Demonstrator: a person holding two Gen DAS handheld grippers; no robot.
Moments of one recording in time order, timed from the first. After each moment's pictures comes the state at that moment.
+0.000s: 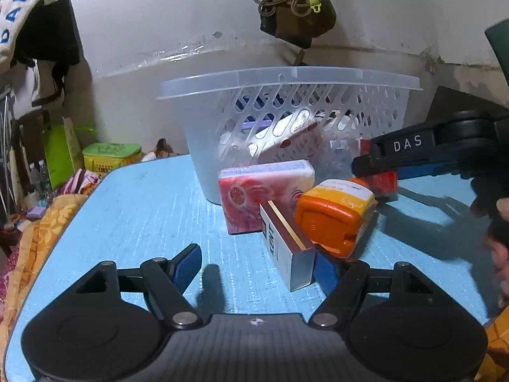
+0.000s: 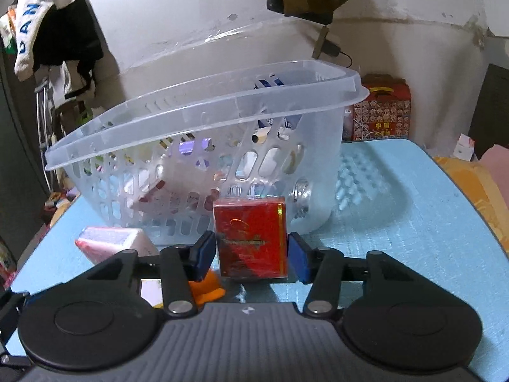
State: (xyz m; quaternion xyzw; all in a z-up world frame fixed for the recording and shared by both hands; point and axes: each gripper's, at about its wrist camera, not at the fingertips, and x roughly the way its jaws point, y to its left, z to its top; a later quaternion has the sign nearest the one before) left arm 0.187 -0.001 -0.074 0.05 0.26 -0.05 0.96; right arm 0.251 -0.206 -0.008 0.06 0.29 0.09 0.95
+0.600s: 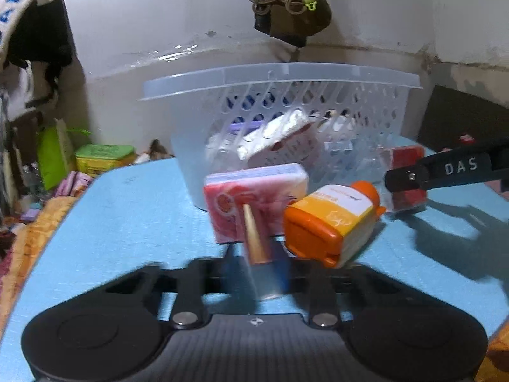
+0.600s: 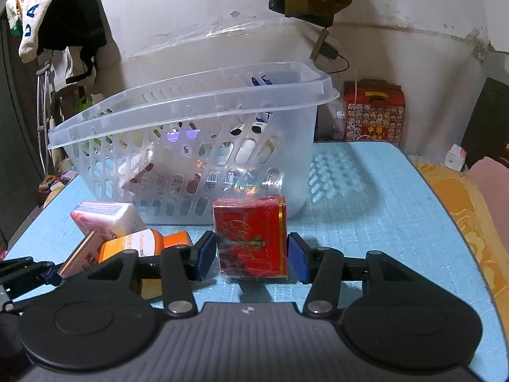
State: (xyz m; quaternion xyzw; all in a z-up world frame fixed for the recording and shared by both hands) left arm 0.199 -0.006 -0.077 0.04 0.26 -0.06 0.96; right arm 0.234 -0.222 -0.001 0.03 0.30 0.08 0.95
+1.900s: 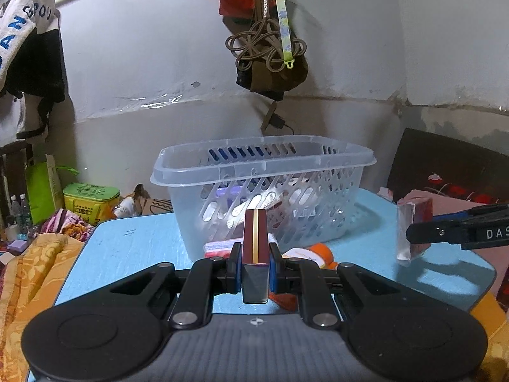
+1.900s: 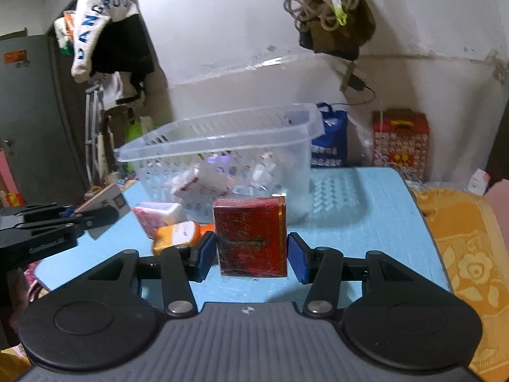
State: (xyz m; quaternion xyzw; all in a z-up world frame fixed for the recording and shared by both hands) left arm 0.154 0.007 -0.020 0.02 0.18 -0.11 0.98; right arm 0.170 -0.266 0.025 0.04 0.24 0.18 0.95
